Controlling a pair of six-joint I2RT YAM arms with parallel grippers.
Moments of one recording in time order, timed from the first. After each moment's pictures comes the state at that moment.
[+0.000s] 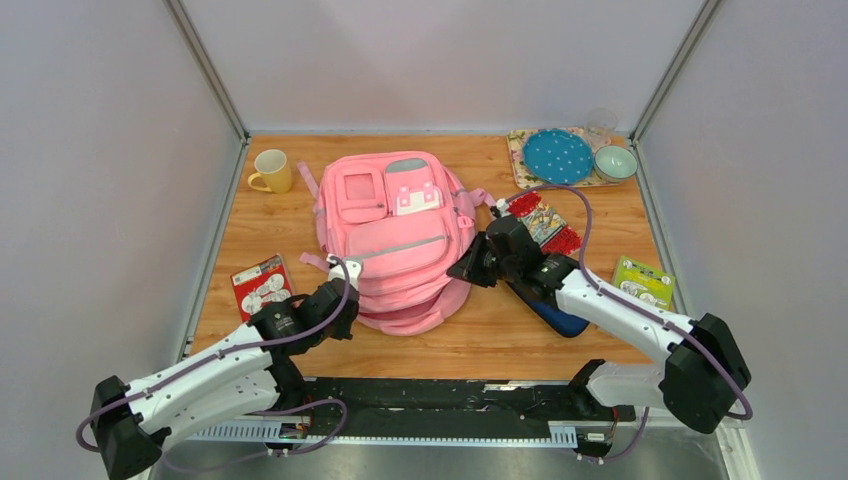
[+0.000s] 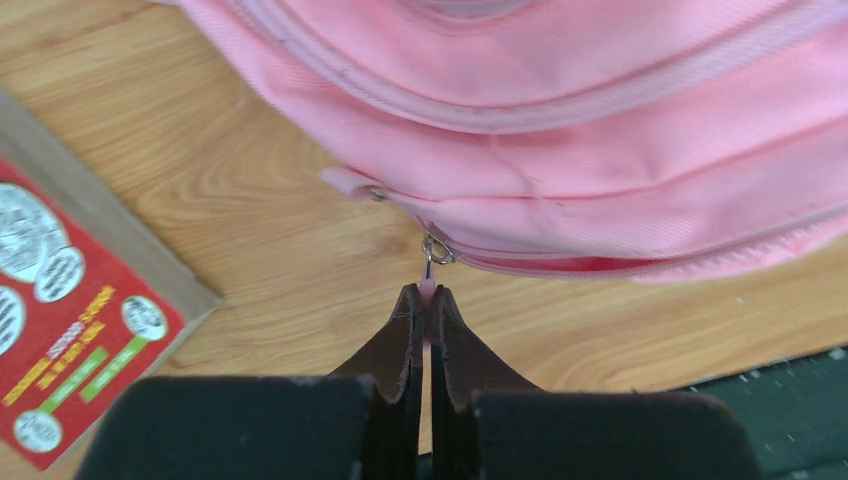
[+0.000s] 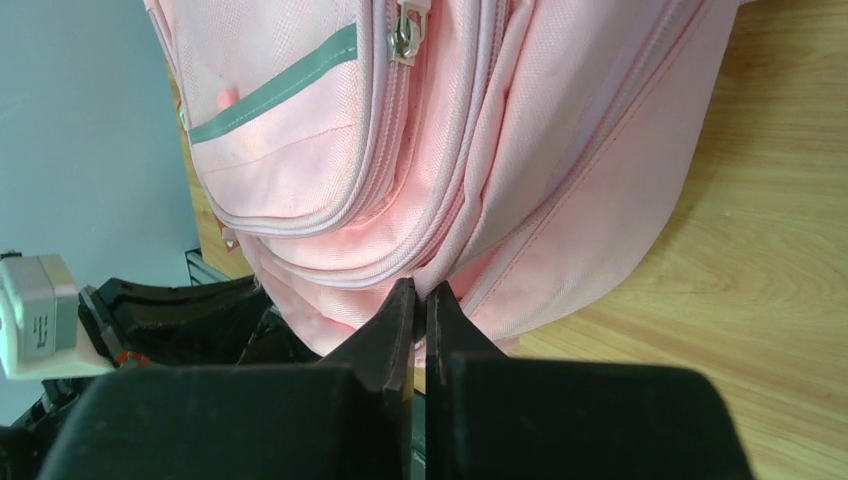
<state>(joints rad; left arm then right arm) -0.89 0.74 0.53 -0.73 -0.33 -0.47 0.73 1.24 0.81 -0.25 -0.07 1.00</state>
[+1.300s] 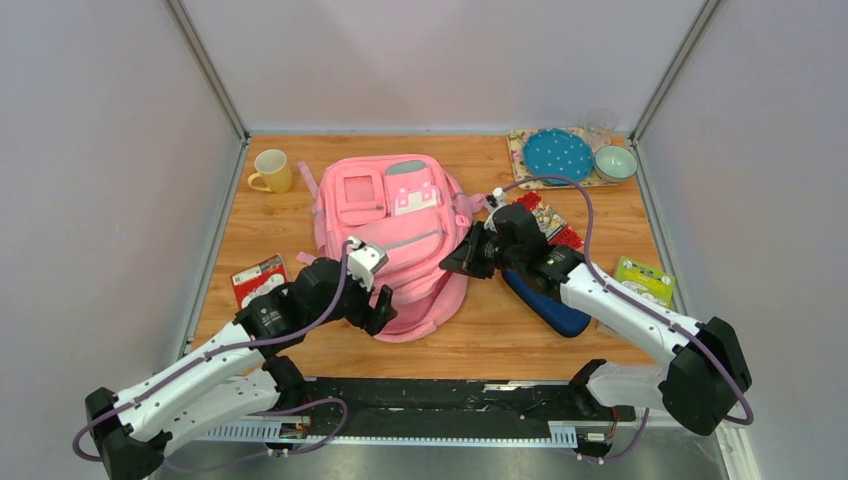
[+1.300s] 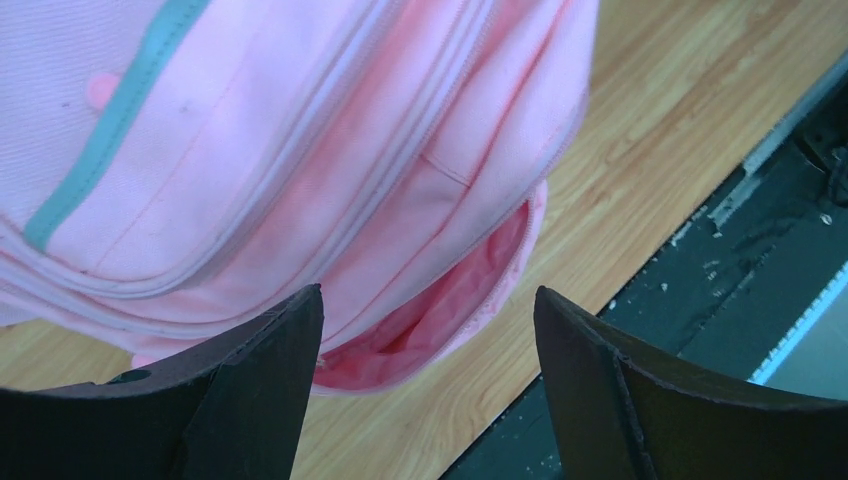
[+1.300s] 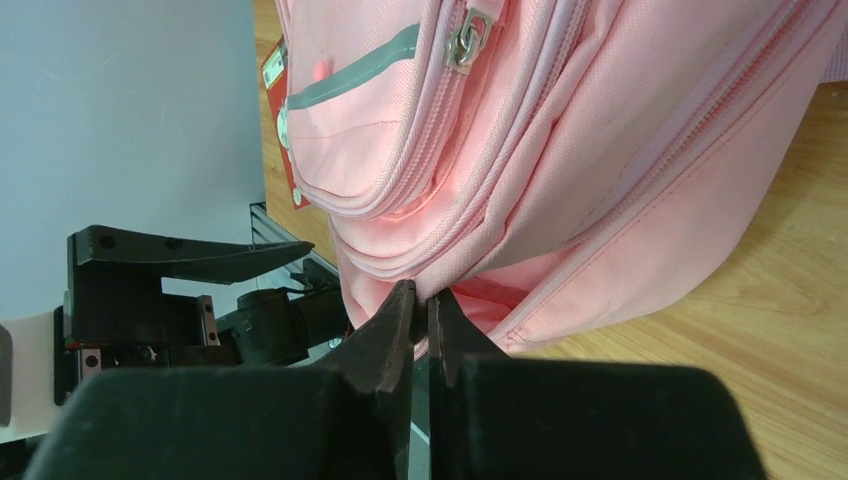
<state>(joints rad) -0.84 0.71 0.65 -0.52 0.03 -0.19 0.70 1.23 0.88 -0.22 -0.26 0.98</state>
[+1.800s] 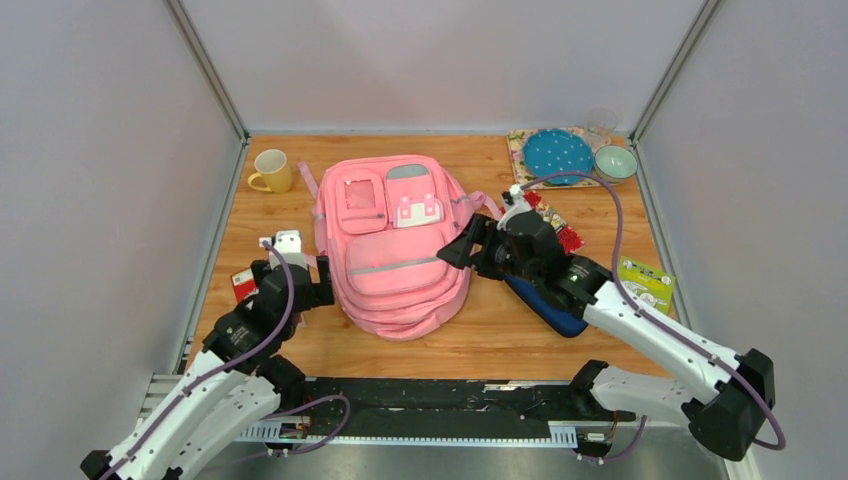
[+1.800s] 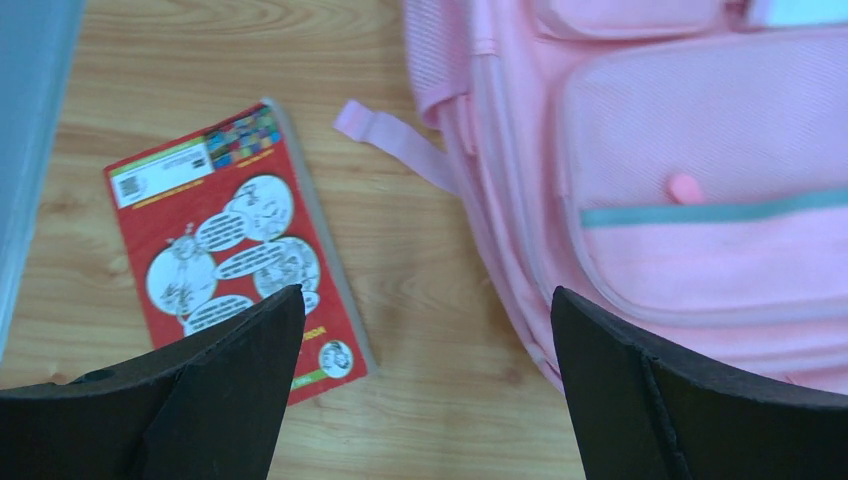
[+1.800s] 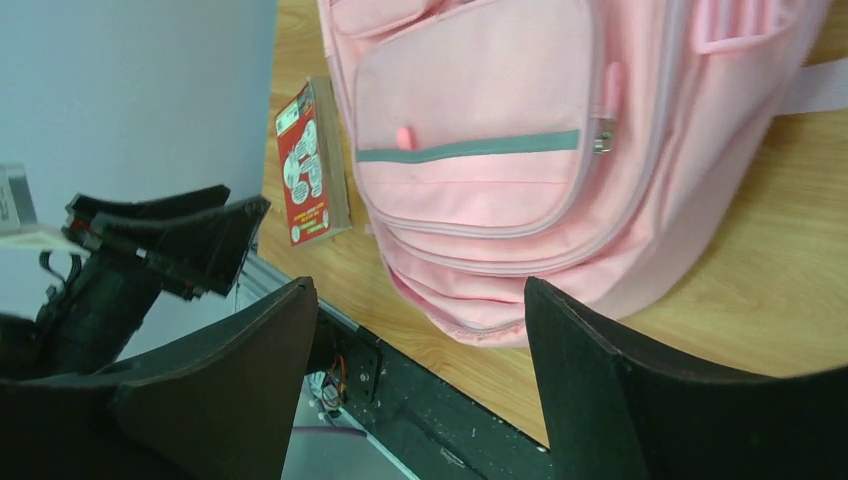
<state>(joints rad) -0.67 0.51 0.62 -0.74 -0.57 -0.41 0.77 1.04 0.89 -0.33 -0.01 0.94</state>
